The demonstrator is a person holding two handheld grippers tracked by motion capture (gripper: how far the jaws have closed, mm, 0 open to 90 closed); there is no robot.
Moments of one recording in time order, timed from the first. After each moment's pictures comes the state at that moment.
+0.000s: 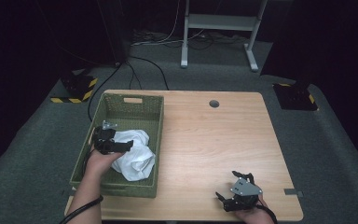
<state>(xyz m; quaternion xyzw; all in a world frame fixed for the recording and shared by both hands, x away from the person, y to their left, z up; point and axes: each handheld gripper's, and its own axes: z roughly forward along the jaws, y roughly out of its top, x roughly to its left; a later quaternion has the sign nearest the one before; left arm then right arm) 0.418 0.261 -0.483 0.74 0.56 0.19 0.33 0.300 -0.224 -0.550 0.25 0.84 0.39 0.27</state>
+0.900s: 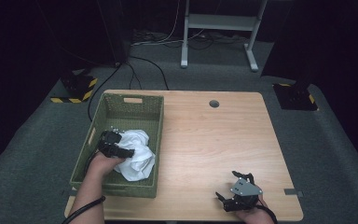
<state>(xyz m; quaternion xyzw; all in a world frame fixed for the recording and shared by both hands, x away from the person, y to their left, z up) 0.424 0.250 -0.507 0.78 0.56 0.15 0.23 0.299 -0.224 -0.550 0.25 0.84 0.39 0.27</state>
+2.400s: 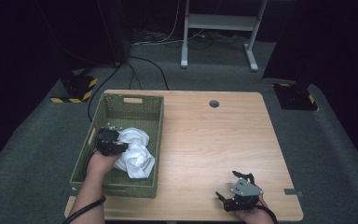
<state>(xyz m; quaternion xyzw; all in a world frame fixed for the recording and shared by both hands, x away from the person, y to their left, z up) 0.416 0.255 -0.484 0.76 0.57 0.18 0.27 0.299 -0.225 -0.550 0.25 0.84 0.39 0.27</state>
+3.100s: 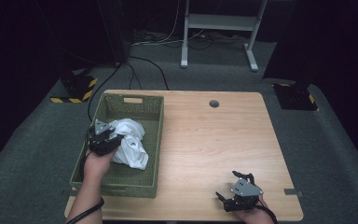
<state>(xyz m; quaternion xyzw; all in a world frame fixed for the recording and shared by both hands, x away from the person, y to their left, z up) 0.392 0.263 -0.457 0.70 0.53 0.28 0.39 0.298 -0.225 -0.550 0.25 0.84 0.39 0.27</state>
